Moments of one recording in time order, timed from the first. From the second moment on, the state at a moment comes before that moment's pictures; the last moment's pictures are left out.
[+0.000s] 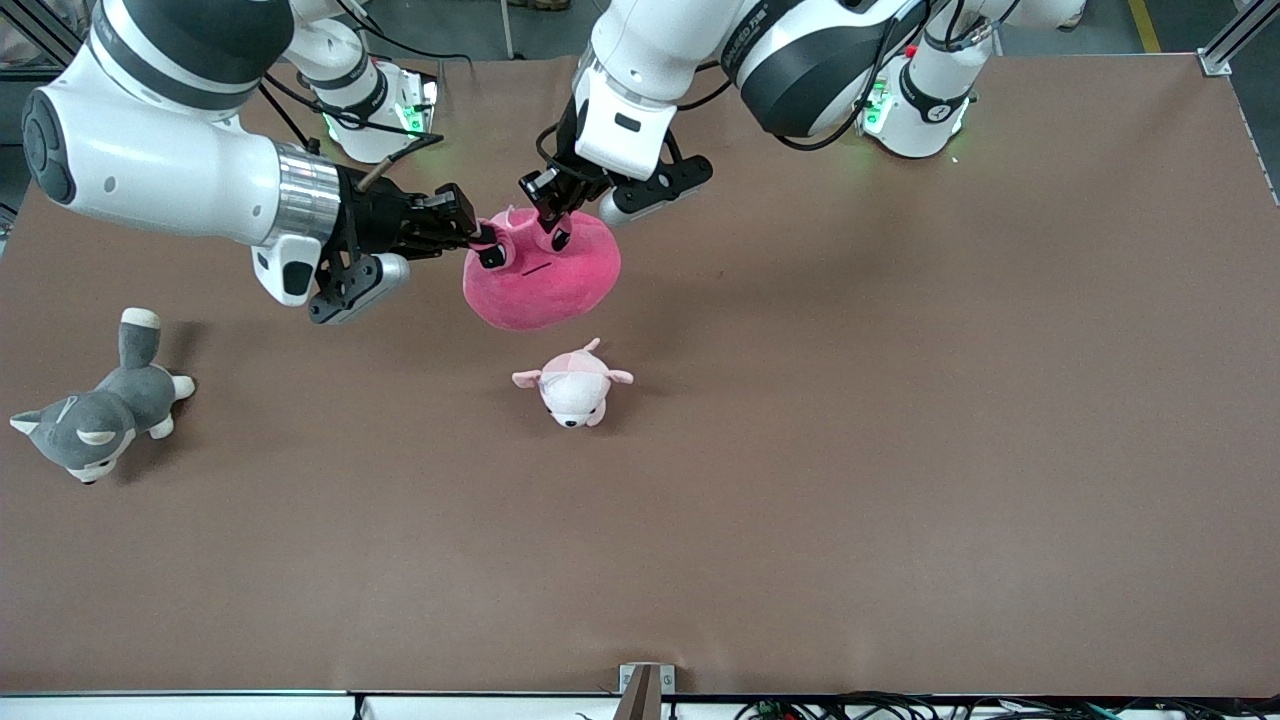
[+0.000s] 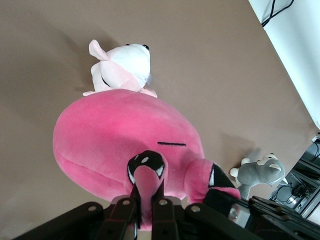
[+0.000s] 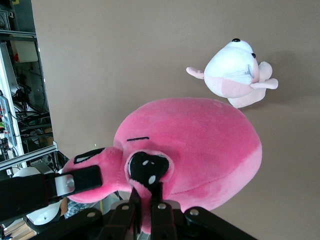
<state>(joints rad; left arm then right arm) -0.45 0.42 -0.55 -1.28 0.01 2.10 -1.58 0.37 0.12 -0.05 -1.61 0.71 1.66 0.06</state>
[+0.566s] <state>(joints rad) -0.45 0.42 -0.55 -1.28 0.03 2.09 -1.58 0.37 0.12 -0.05 -1.61 0.71 1.63 0.06</state>
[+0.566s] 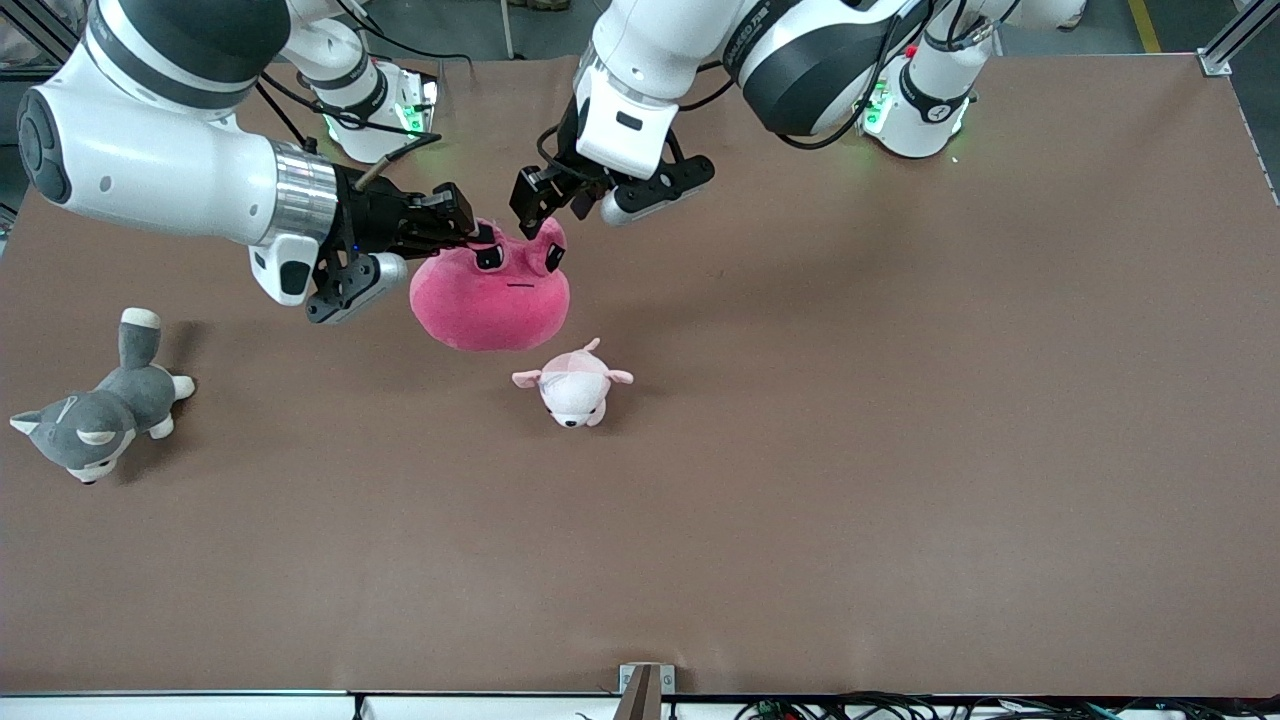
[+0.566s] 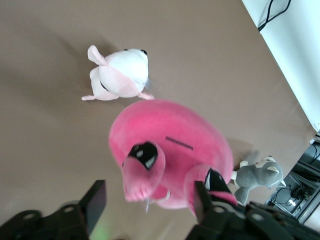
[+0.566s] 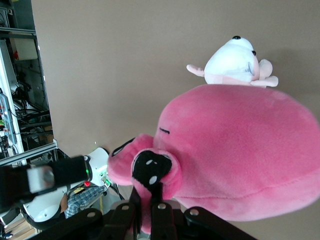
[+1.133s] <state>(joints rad) -0.26 0.41 -0.54 -1.26 0.12 1.87 -1.31 0.09 0.13 -0.06 -1.58 0.68 1.59 0.03</state>
